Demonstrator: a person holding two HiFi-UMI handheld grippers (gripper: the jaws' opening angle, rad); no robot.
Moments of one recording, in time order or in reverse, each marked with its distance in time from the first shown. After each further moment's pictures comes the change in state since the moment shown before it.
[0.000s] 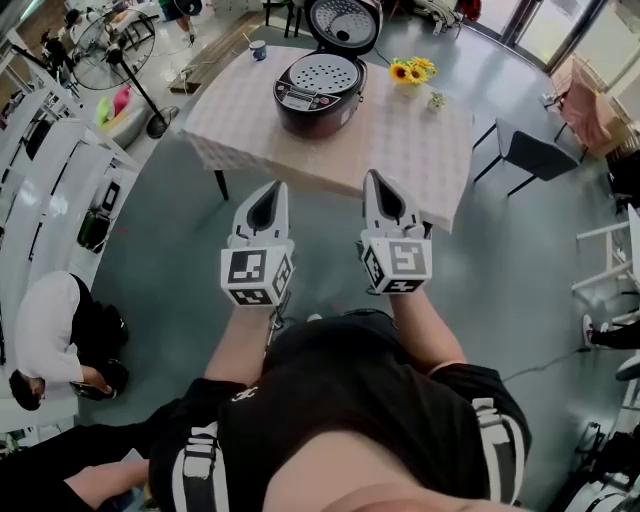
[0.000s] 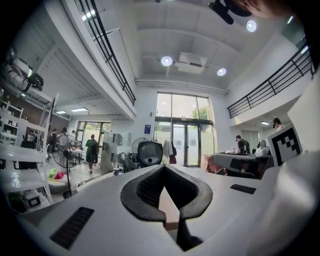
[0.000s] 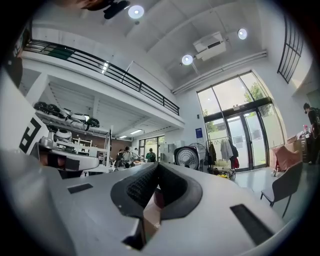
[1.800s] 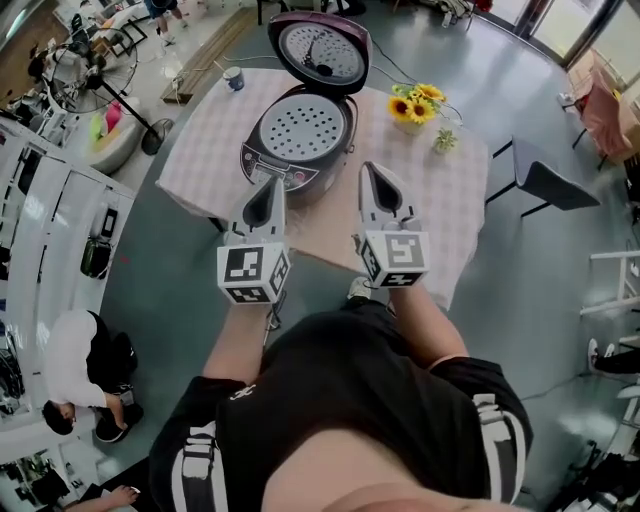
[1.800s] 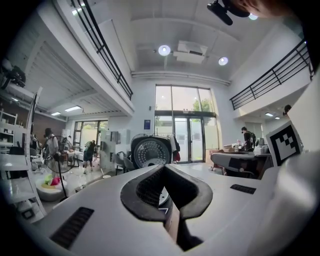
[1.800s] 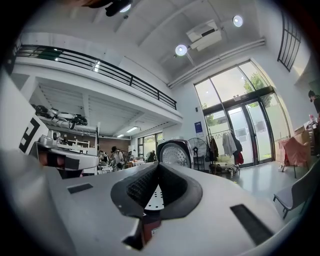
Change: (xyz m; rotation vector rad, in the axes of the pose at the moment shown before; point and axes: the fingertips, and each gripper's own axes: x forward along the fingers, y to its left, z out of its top) left arm 0.324 0.049 0.006 0.048 0.050 0.016; right arm 0.272 -0.186 -0.040 0.043 0.028 0.021
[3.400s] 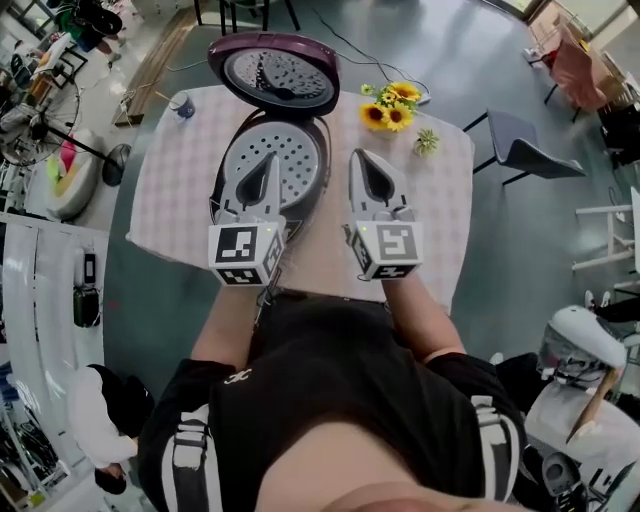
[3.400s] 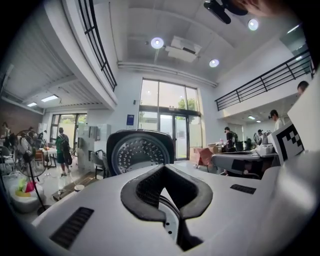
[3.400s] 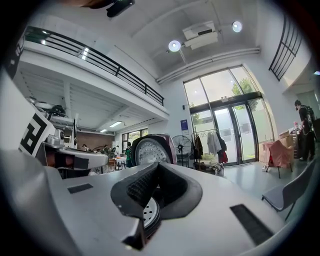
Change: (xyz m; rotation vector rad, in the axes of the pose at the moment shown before) left arm 0.196 0.032 0.007 0.022 0.031 -0.224; right arm 0.131 -0.082 -0.017 0.000 0.049 -0.186
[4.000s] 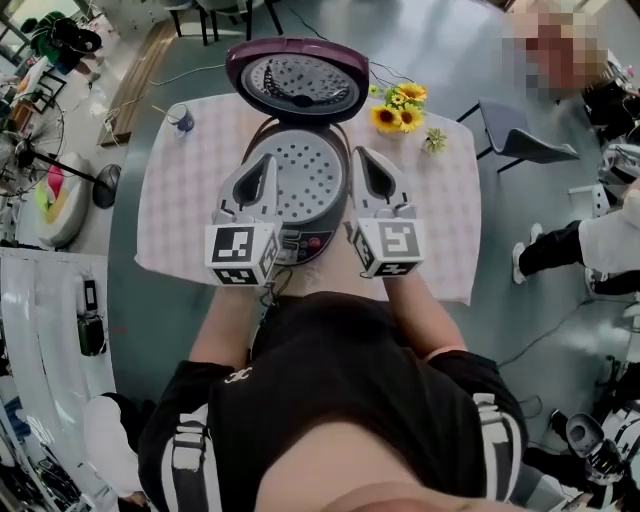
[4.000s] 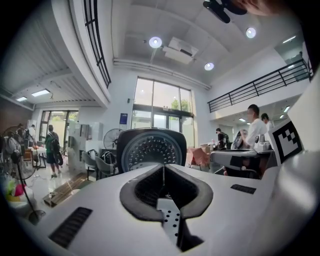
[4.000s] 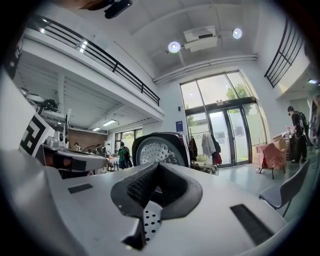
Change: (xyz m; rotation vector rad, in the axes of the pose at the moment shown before) left arm 0.002 0.075 -0.005 0.006 -0.009 -0.121; right arm 0.046 0.050 0.000 -0.019 -0.012 -0.095
